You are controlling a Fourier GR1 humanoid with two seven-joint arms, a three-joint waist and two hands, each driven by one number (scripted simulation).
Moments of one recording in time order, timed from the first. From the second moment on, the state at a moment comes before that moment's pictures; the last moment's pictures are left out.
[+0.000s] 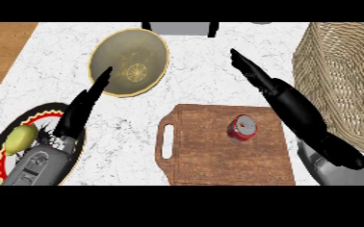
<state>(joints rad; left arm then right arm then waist) -0.25 0.46 -0.35 -1.39 0.07 0.15 0.12 -0.35 -0.40 0.34 -1.72 -0.17 0.12 -0.04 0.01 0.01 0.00</state>
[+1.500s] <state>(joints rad) -0.18 0.43 -0.09 -1.44 0.22 0.28 0.11 -0.16 -0.41 0.26 -1.69 0.57 -0.26 0.72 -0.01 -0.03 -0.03</state>
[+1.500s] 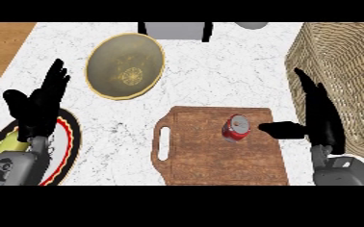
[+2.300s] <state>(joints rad) -0.17 0.39 -0.08 -1.45 0.19 0.26 0.10 -0.12 -0.37 0.27 -2.14 0.52 0.05 1.15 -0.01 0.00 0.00</state>
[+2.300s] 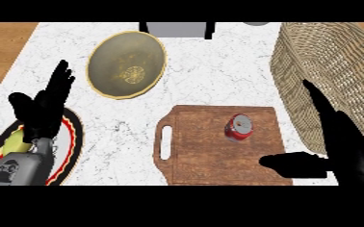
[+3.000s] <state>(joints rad) -0.18 0.35 -0.02 -1.46 0.13 0.21 0.13 -0.01 -0.16 0.34 -1.98 0.77 -0.06 0.98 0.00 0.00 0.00</state>
